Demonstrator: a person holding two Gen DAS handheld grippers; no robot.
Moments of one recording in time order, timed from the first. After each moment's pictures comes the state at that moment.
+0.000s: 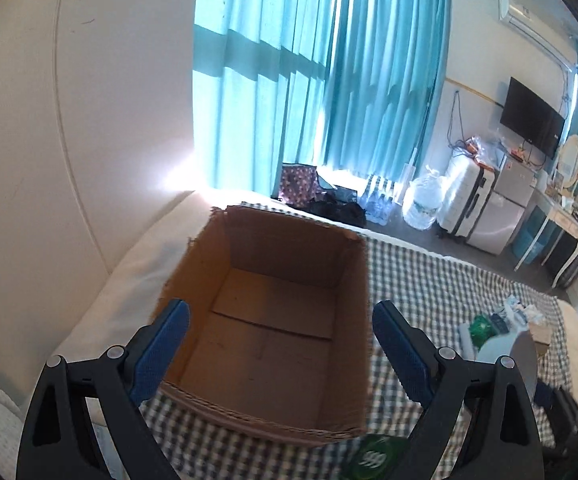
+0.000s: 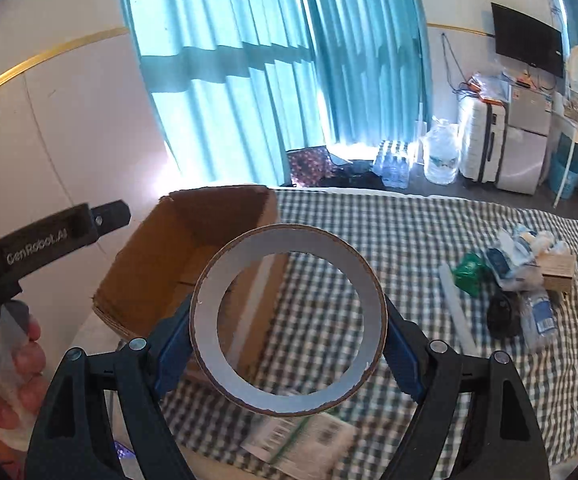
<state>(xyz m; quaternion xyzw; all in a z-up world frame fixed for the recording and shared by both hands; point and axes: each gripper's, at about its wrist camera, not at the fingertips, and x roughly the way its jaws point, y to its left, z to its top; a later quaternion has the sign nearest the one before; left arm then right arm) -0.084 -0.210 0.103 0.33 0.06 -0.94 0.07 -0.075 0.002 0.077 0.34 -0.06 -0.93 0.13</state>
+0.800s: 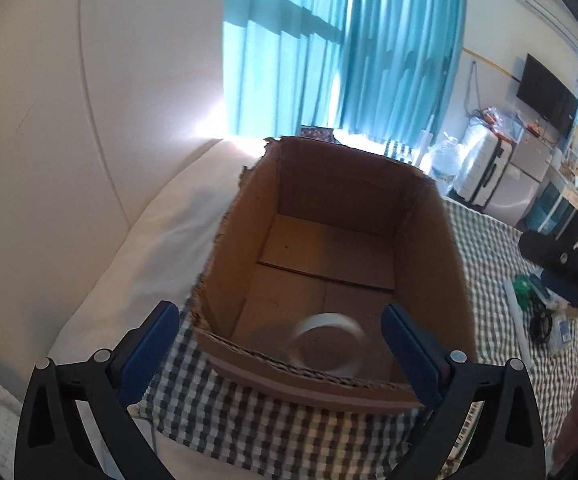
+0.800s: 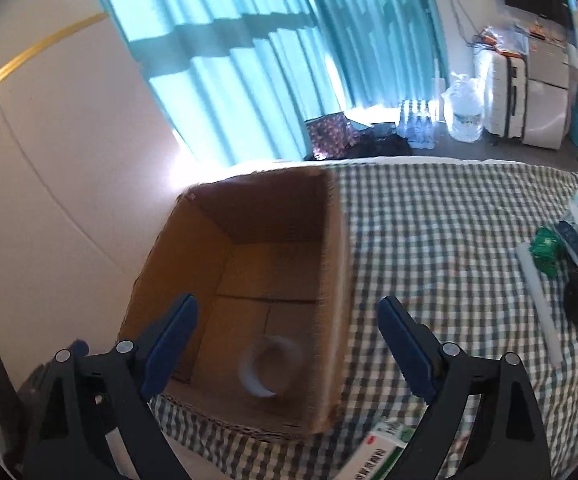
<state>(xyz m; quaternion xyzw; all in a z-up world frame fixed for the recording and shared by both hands) -0.069 -0.268 0.040 0.38 0.06 -0.92 0.06 -0.126 -0.043 0.061 0.39 -0.13 -0.90 0.14</state>
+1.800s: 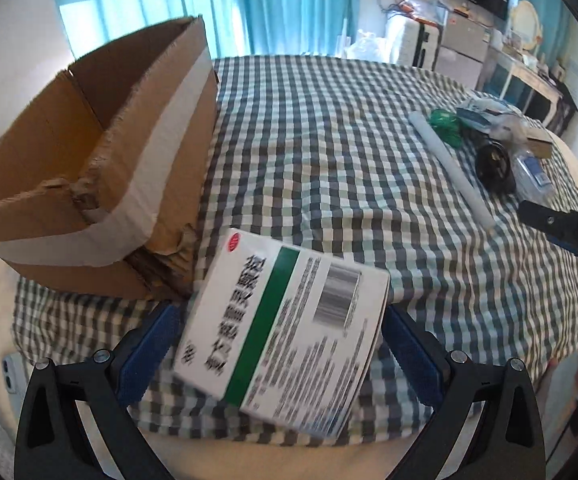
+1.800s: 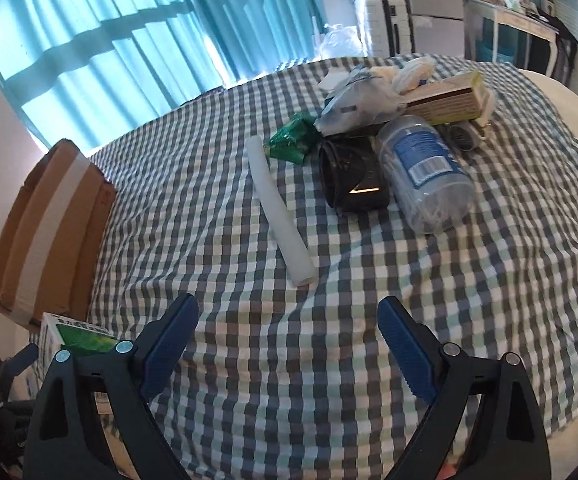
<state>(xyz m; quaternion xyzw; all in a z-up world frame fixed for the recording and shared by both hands) -0.051 -0.053 -0.073 0.49 -0.04 -0.87 -0.02 -0.084 0.211 -0.082 0.46 -0.14 -0.88 0.01</state>
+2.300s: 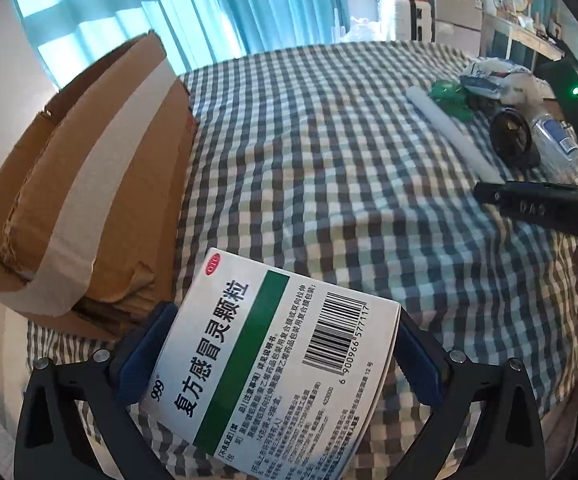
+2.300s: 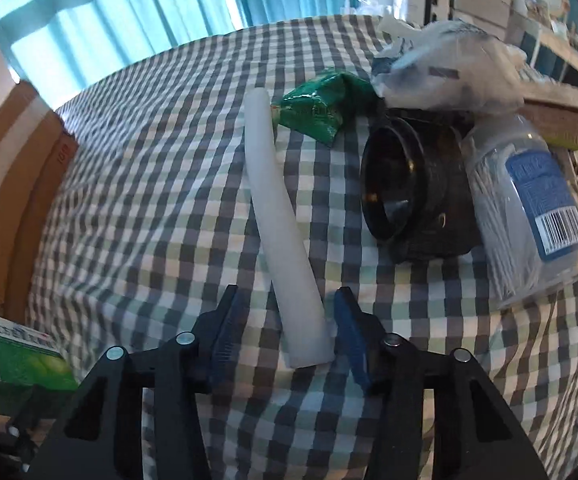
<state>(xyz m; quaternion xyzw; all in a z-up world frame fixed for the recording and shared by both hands) -0.062 -0.018 -0.093 0.47 -0.12 -0.87 -0.01 -0.158 0.190 -0.139 0.50 -0.04 -0.86 0.03</state>
